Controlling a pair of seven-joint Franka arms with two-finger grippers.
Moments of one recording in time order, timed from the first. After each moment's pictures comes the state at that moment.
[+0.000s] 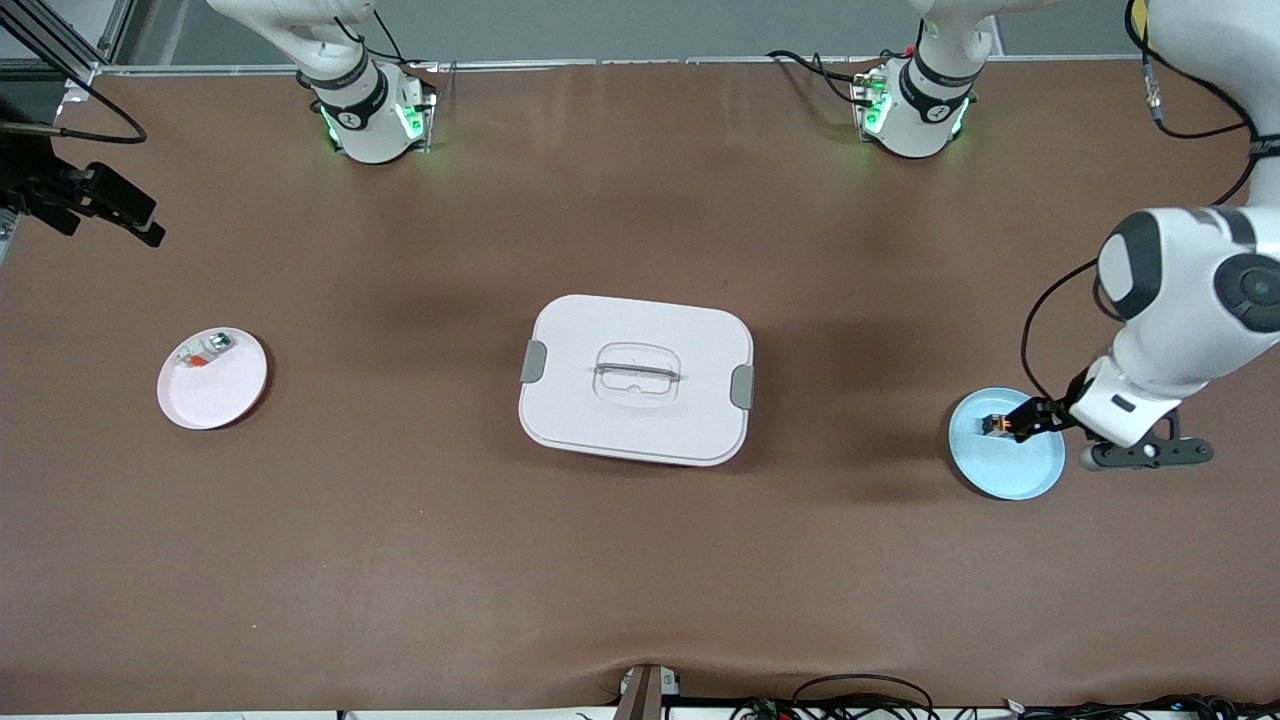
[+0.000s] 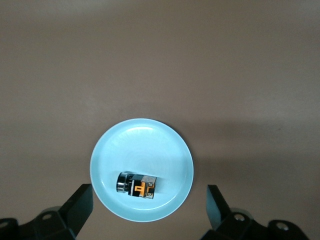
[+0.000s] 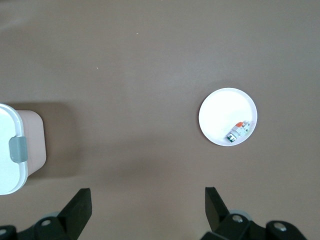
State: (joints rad) left arm 0.11 0.27 -0.11 -1.84 0.11 2.28 -0.07; right arm -0.08 -0.14 0.07 -1.67 0.02 1.57 0.16
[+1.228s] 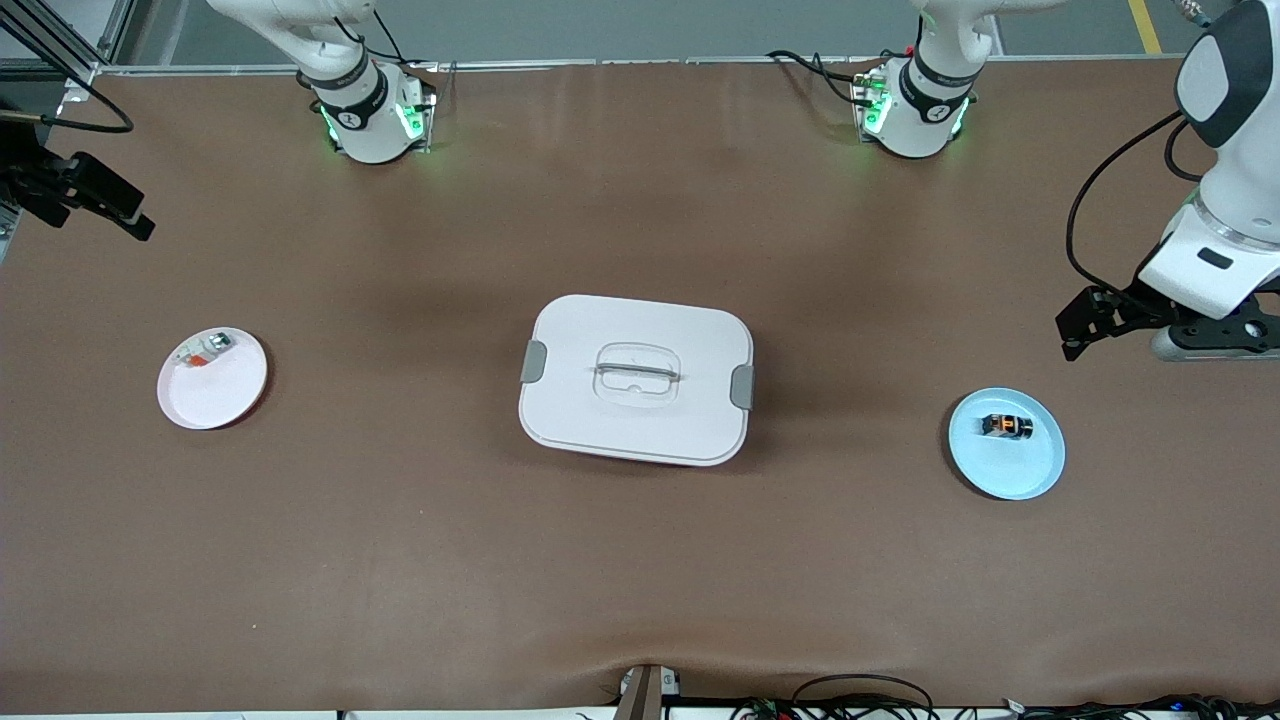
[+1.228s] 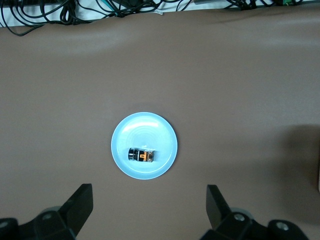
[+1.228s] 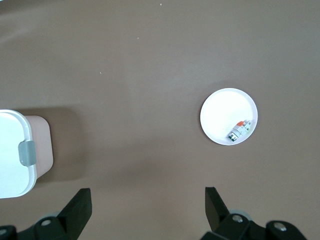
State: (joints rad) left arm 0.02 0.02 -0.11 -1.75 0.11 1.97 -0.08; right arm -0.08 -0.13 0.07 -1.62 0.03 1.54 0.18
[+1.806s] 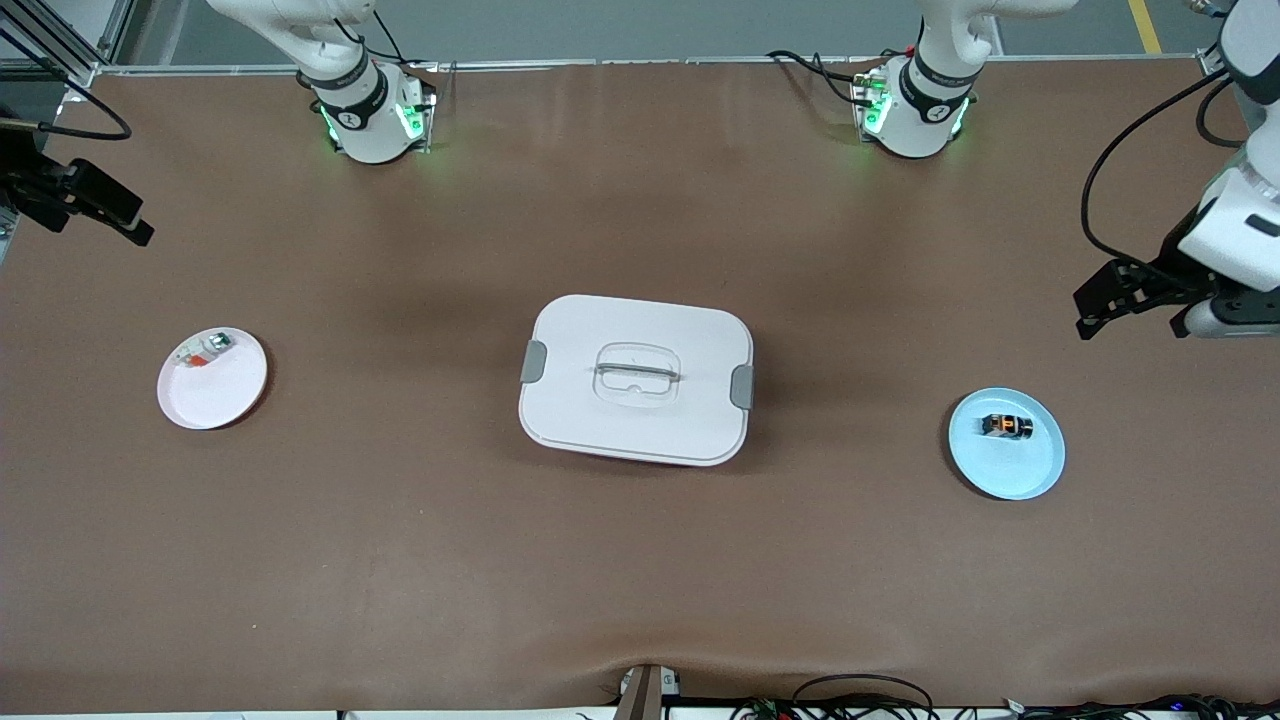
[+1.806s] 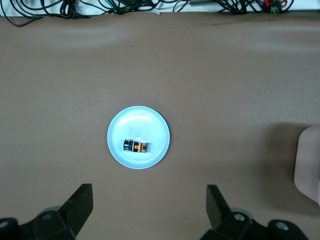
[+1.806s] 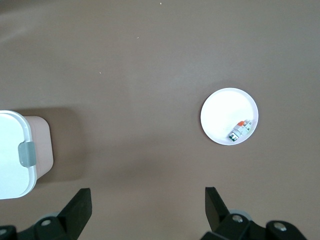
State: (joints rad) left arm -0.15 -0.01 0.08 -1.67 0.05 1.85 -0.08; right arm -0.08 -0.12 0.07 -1.61 0.03 1.54 0.19
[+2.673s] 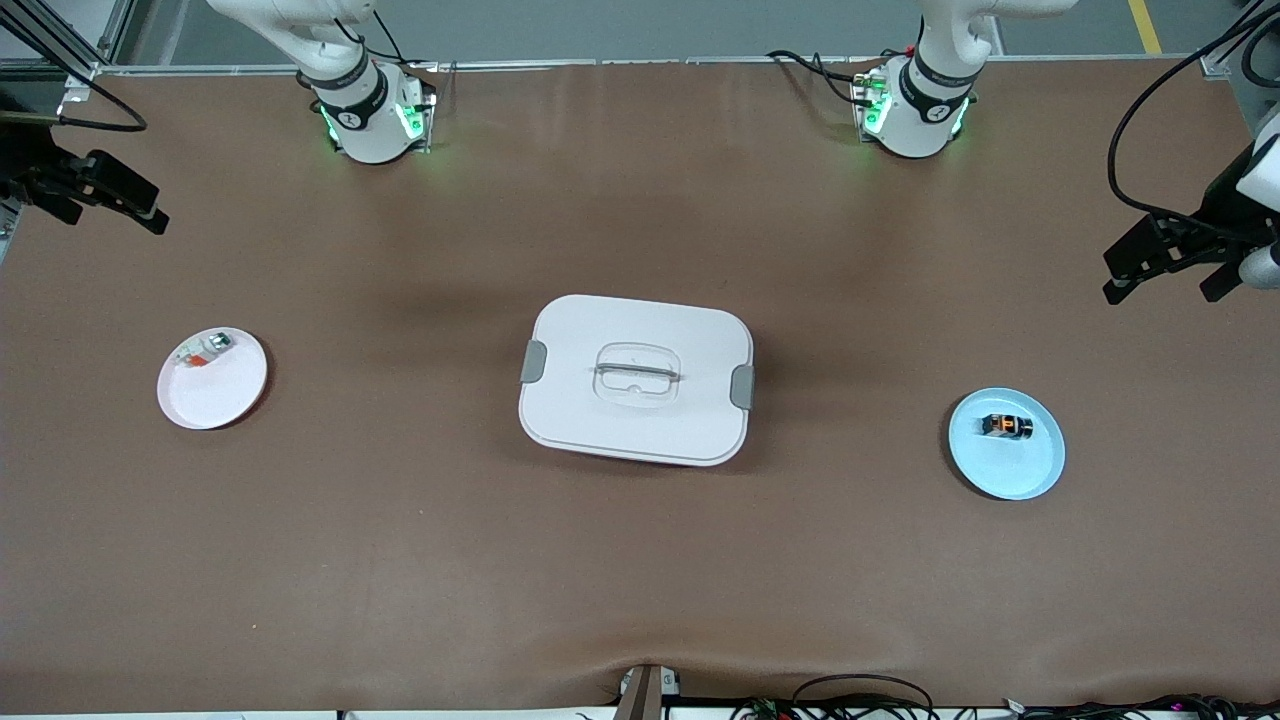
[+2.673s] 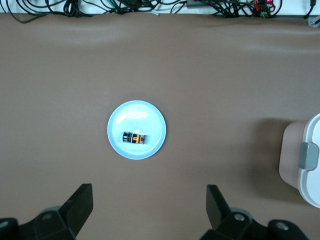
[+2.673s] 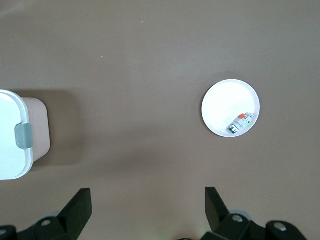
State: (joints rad) left arm -0.15 -0.04 0.09 -1.62 0.03 1.76 -0.08; right arm -0.08 -0.12 0.09 -1.61 0.03 1.49 0.15
